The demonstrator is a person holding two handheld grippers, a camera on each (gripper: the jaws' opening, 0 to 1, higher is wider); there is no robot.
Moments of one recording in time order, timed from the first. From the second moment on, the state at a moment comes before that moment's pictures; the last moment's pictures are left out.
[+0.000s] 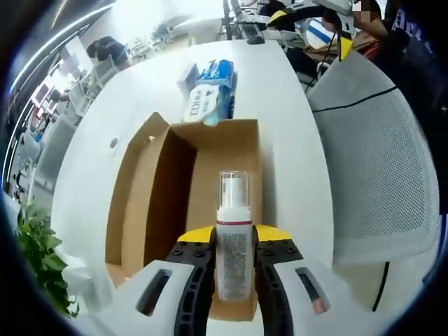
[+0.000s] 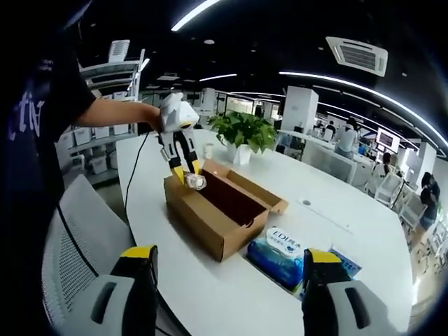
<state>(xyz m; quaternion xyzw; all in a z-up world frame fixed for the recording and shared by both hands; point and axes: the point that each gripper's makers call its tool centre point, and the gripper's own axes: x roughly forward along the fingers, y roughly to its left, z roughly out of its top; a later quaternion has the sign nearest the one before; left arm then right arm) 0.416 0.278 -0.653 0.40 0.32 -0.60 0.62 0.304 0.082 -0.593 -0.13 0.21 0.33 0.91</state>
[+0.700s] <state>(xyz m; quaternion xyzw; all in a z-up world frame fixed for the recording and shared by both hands) 0.382 0.256 -0.632 0.37 0.29 -0.61 0.63 0.310 0.127 -0.586 -0.14 0.18 0.39 0.89</state>
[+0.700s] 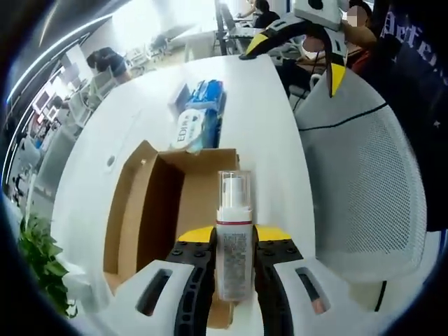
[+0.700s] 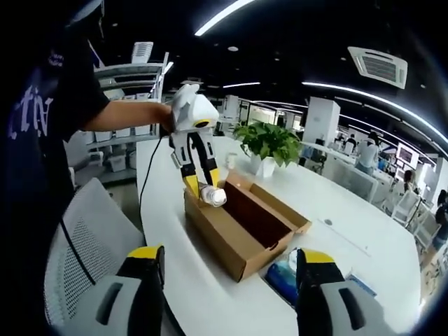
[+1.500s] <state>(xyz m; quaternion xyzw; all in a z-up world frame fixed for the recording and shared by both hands) 0.343 0.229 -0.639 0.36 0.27 -0.64 0.62 0.302 0.158 -0.582 -0.16 0.16 0.45 0.86</state>
